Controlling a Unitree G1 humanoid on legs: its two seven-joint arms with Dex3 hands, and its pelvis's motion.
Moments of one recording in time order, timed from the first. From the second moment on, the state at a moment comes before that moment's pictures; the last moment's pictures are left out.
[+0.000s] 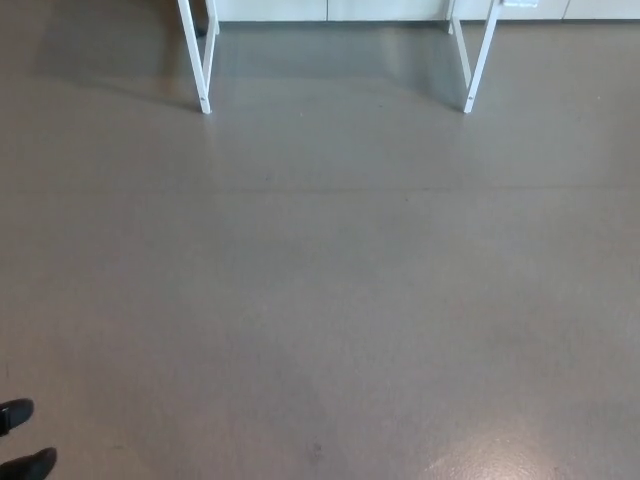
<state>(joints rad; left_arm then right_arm) 0.09 0.45 0.29 0.62 -0.14 0.08 -0.32 0.21 -0.33 -0.28 0.43 0.06 0.06 0.18</state>
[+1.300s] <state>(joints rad) 0.12 0.45 0.29 0.55 -0.18 0.15 -0.37 0.24 -0.33 -0.25 0.40 0.10 0.08 0.20</state>
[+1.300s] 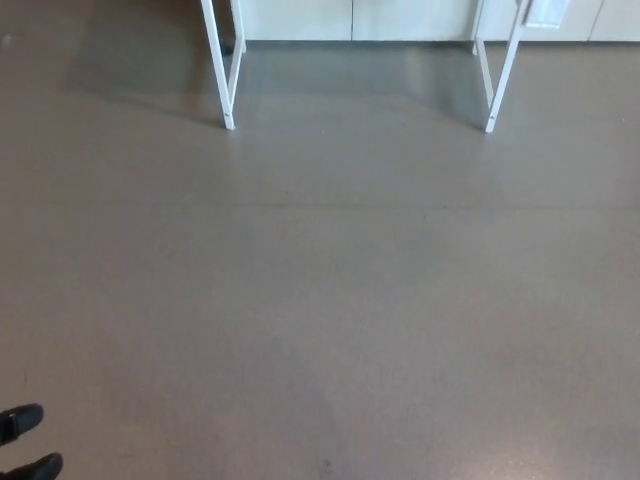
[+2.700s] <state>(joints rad) 0.26 0.45 0.26 0.50 -0.17 0.15 -0.37 0.36 -0.35 -0.19 0.42 0.08 0.02 0.21</state>
